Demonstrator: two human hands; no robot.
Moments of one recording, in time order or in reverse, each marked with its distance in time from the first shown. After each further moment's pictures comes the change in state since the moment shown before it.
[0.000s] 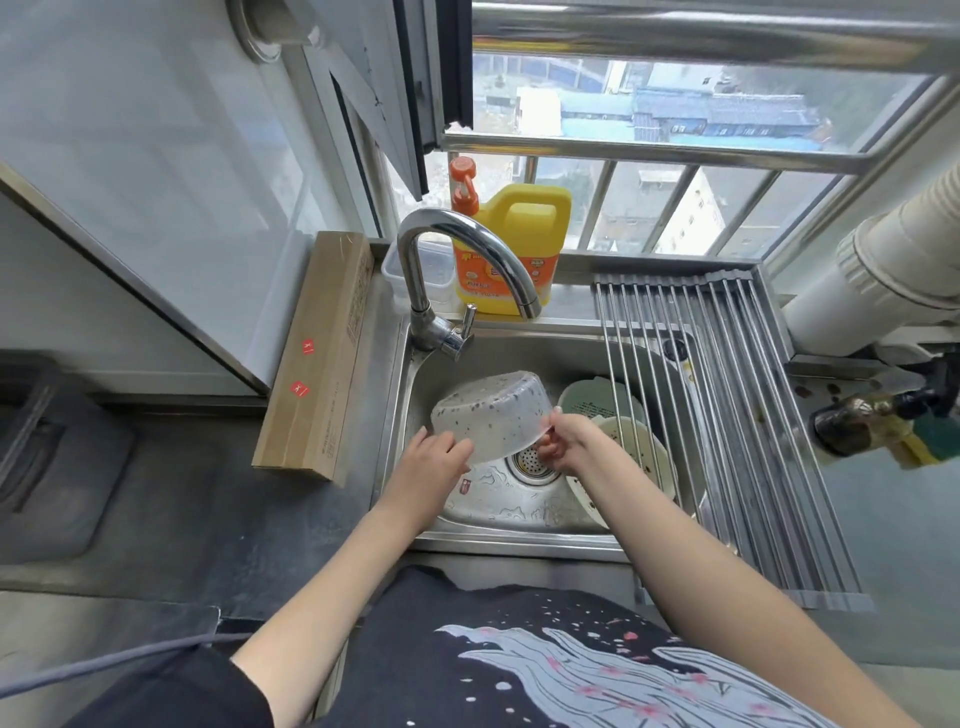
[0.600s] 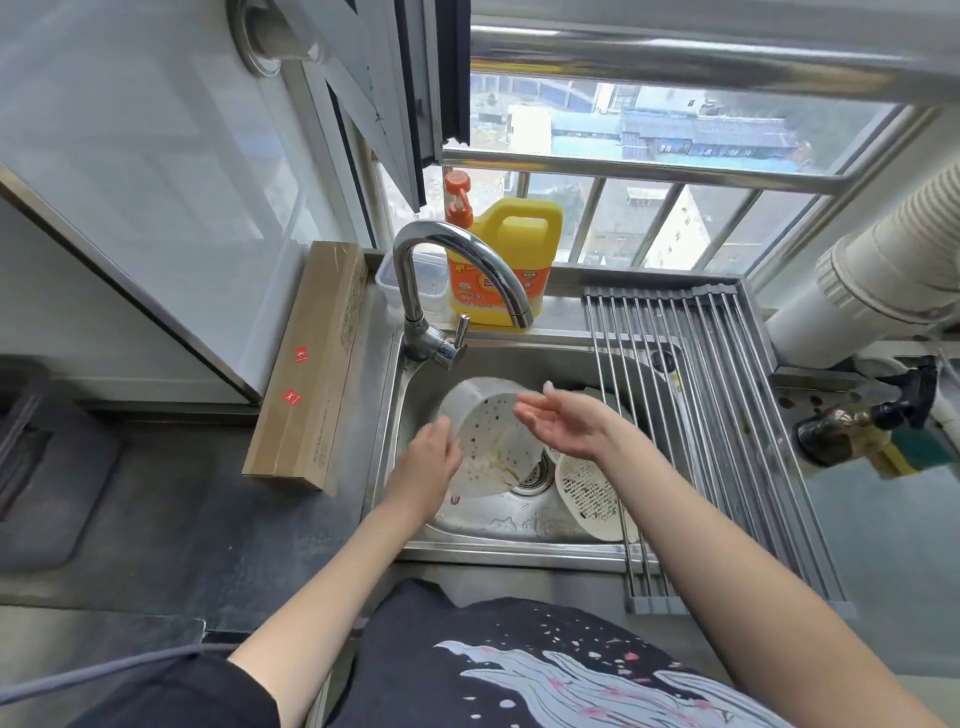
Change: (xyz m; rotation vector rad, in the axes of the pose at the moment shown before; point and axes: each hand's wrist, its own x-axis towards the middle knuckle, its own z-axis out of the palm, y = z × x) left_hand 0.018 0.007 -0.002 -0.468 0.097 -0.319; right_hand -0.033 -0.032 -0.006 0.100 -0.297 -0.099
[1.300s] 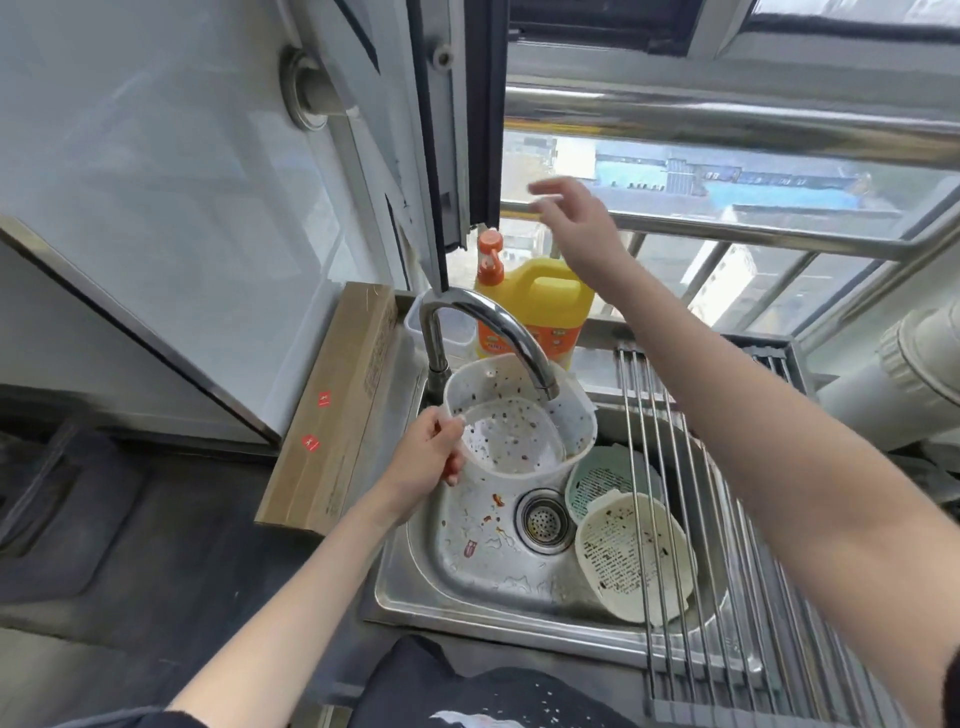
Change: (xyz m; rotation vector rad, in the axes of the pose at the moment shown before) left_hand 0.053 0.029 -0.066 -0.883 -0.063 -0.288; right_hand -0.011 -0.185 0.139 -1.044 0.097 -1.144
